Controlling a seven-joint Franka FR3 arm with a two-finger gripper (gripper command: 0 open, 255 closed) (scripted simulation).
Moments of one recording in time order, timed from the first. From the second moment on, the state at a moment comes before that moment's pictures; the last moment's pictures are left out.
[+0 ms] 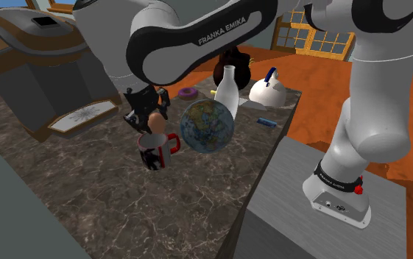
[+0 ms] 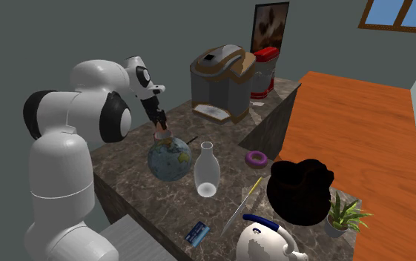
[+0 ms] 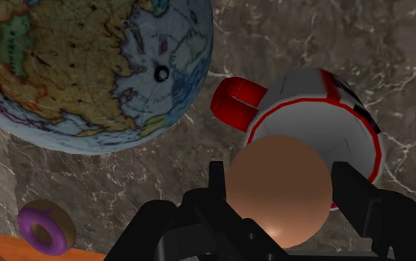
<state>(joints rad) 0.34 0.31 0.47 -1.64 -0.43 1.76 0.89</state>
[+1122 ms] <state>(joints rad) 0.34 0.32 0.47 -1.66 -0.43 1.79 0.90</state>
